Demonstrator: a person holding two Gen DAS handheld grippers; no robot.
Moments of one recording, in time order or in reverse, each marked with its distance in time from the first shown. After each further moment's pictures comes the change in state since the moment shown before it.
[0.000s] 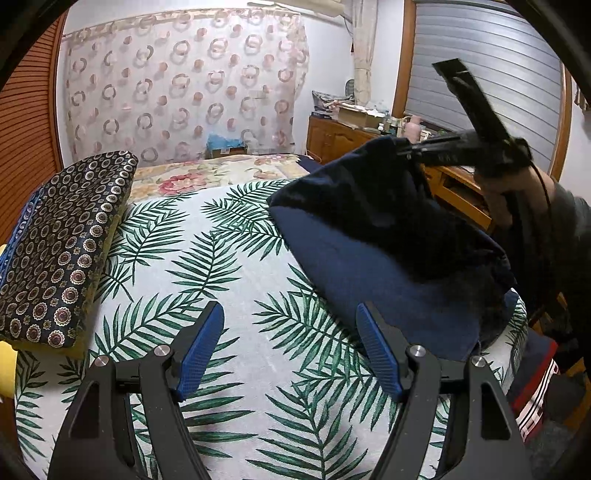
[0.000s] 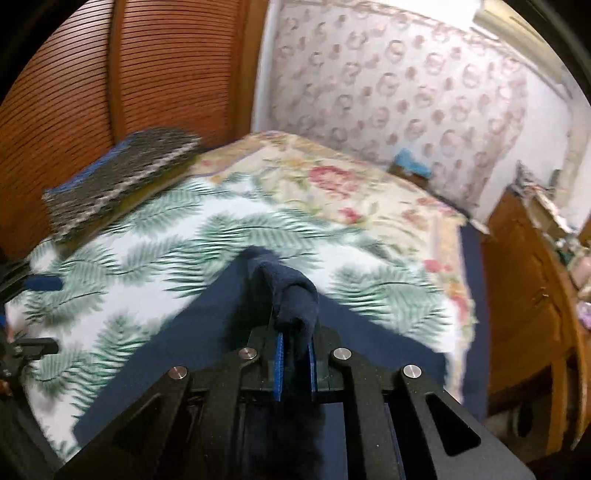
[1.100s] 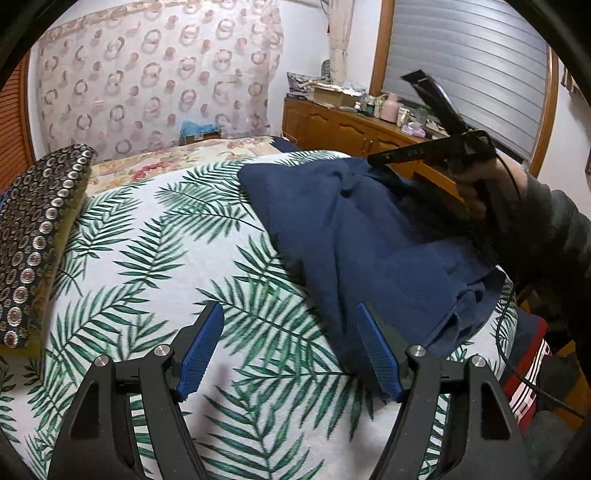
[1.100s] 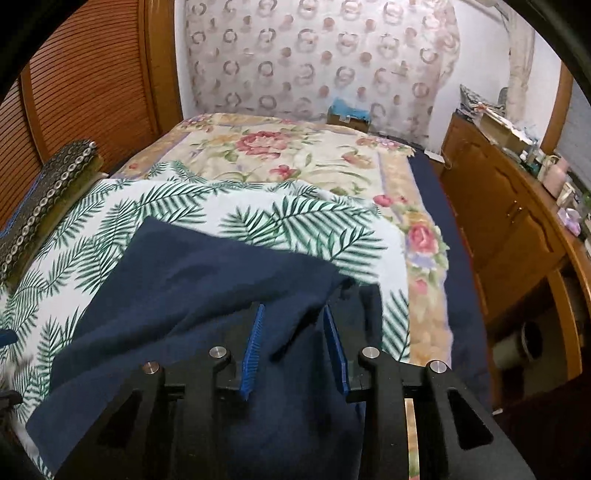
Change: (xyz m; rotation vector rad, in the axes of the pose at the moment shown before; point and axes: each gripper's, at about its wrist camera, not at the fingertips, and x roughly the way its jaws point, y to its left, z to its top) left arm 0.024 -0.038 -0.003 0.051 0.080 -0.075; right arm 0.061 -0.057 -0.041 0.256 0.108 -0.071
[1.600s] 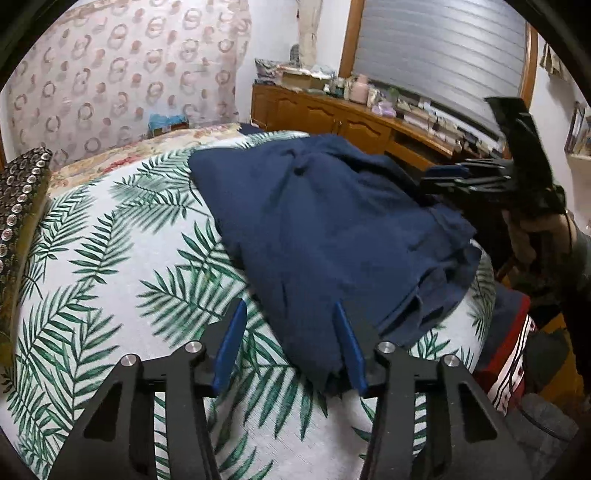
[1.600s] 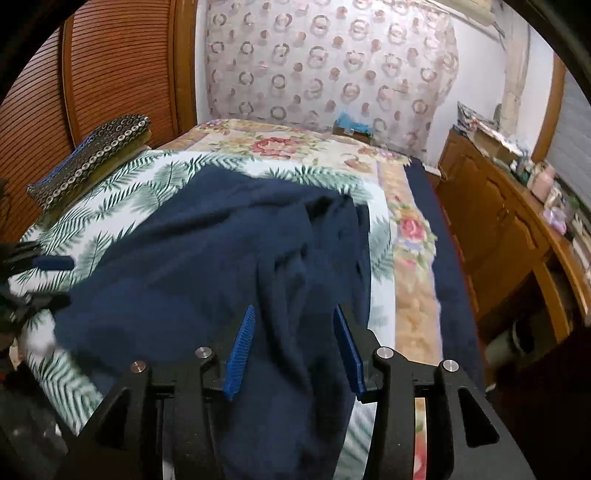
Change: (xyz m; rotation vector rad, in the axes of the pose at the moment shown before) left arm 0.011 -0.031 -0.005 0.066 0.071 -0.090; right arm -0.096 0.005 -0.108 -0.035 -0.060 -0.012
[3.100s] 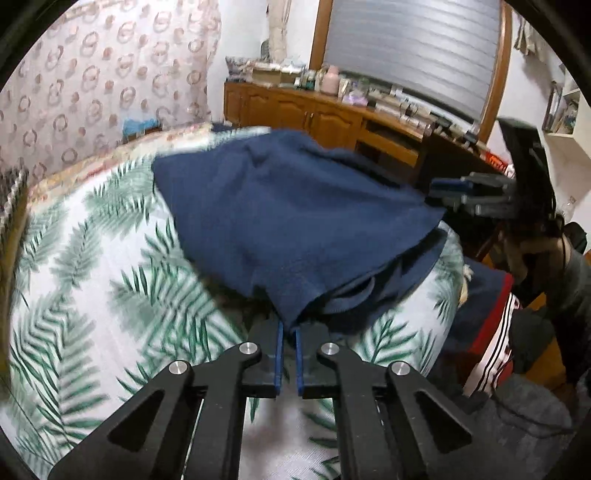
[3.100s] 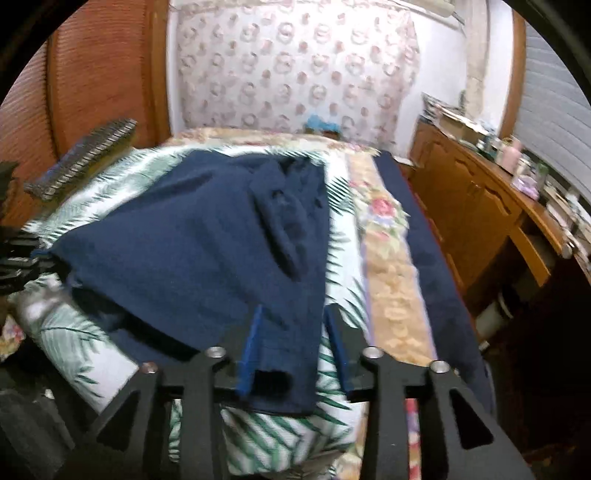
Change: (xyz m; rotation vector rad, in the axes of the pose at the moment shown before) left arm -0.018 -0.034 0.007 0.069 -0.004 -0.072; right arm -0.039 0.002 -0.057 0.070 -0.053 -0.060
